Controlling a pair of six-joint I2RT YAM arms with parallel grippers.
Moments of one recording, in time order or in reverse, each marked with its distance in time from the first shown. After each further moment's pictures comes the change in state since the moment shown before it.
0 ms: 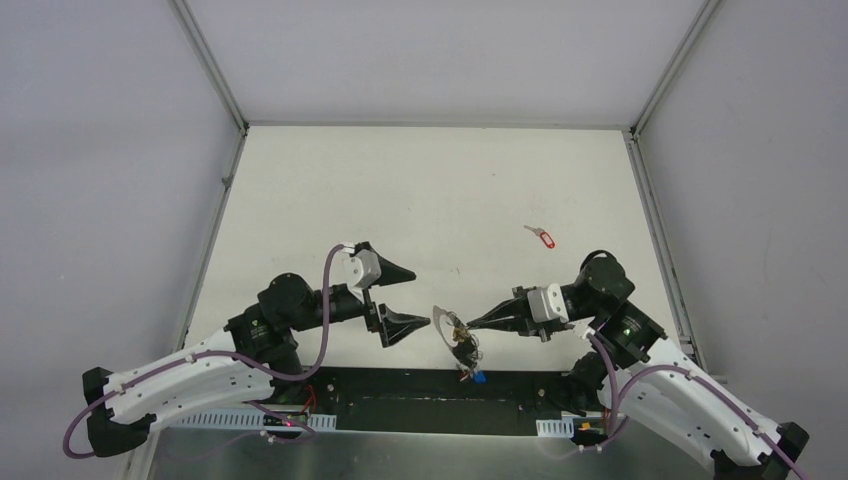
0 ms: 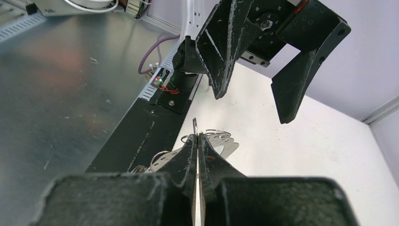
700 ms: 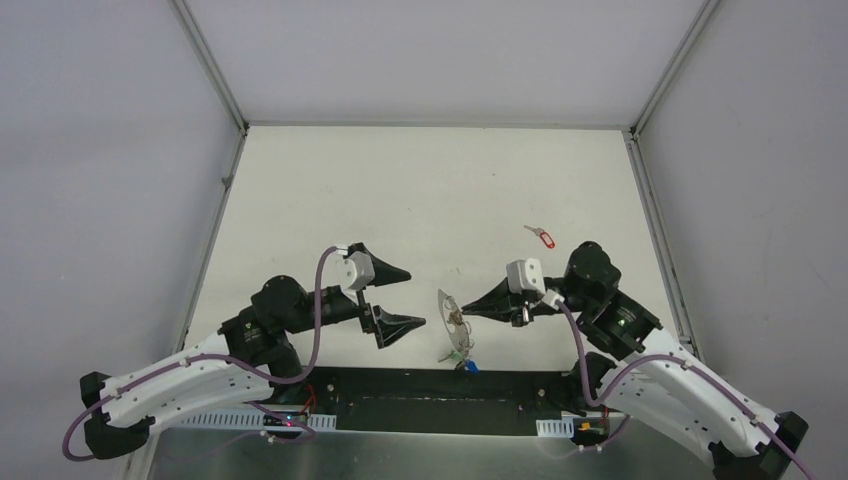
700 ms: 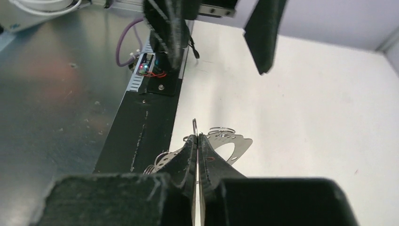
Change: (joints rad) left arm 0.000 -0.043 -0.004 -0.026 0.001 0.032; right arm 0.000 0.056 0.044 -0.127 0.135 0.008
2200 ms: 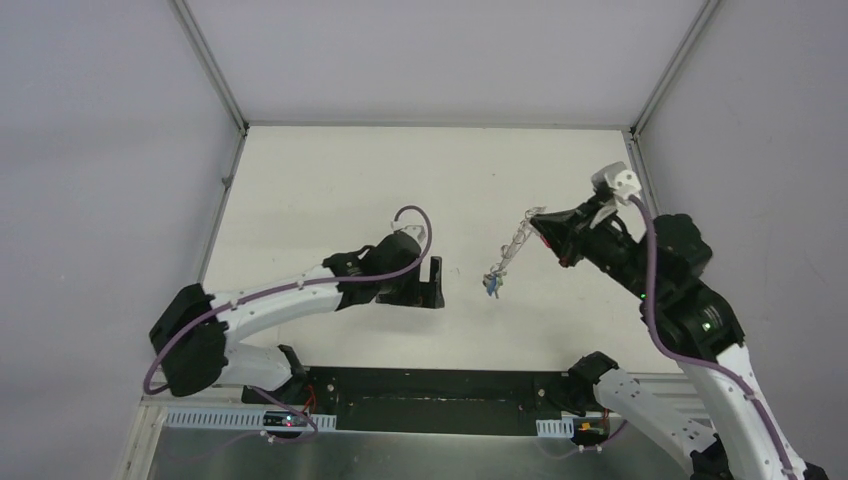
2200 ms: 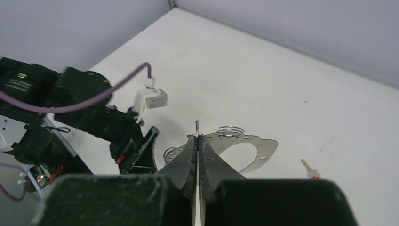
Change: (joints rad) left arm 0.109 0.700 0.229 -0.439 -0.222 -0.640; right arm -0.226 0.081 0.523 -0.488 0.726 0.407
